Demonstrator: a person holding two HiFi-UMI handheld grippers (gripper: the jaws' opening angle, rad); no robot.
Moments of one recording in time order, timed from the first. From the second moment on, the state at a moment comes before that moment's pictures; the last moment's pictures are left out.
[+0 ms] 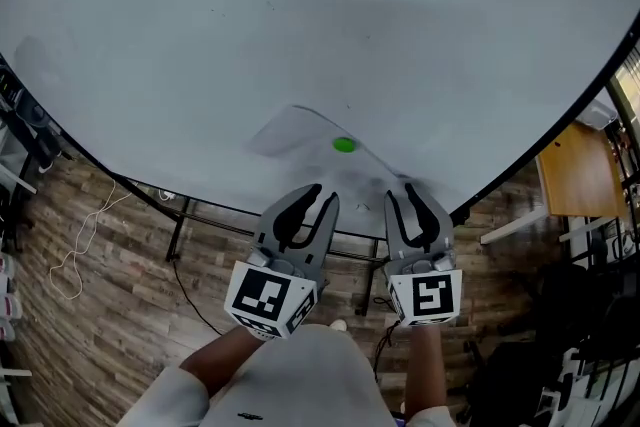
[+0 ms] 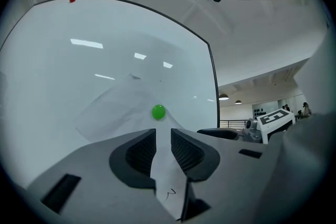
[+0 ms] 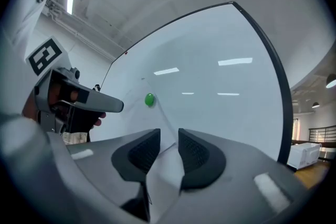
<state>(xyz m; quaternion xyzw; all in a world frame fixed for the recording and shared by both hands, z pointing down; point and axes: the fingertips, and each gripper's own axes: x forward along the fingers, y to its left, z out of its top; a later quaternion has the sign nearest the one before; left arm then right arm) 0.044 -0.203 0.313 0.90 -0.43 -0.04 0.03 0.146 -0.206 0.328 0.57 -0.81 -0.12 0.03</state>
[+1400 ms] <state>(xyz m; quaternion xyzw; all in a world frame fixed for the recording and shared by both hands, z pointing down) 0.065 -0.254 0.277 0.86 -0.51 -0.04 -0.01 0.139 -0.224 0.323 0.55 -0.83 -0.12 0.05</state>
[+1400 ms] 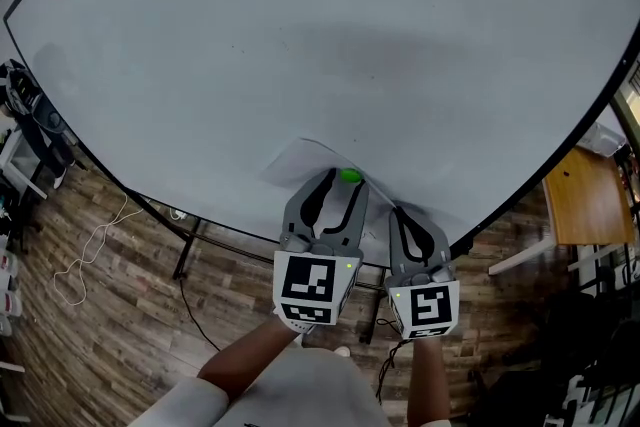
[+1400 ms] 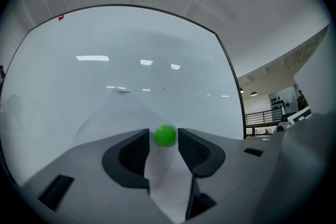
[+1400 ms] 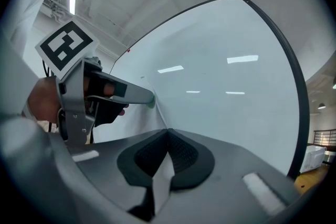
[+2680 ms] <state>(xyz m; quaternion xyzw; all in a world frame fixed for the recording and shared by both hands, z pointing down) 0.056 -0.230 0.302 0.88 -0.48 -0.05 0.02 0.164 -0.199 0.326 0.60 -0.80 -0.08 0.00</state>
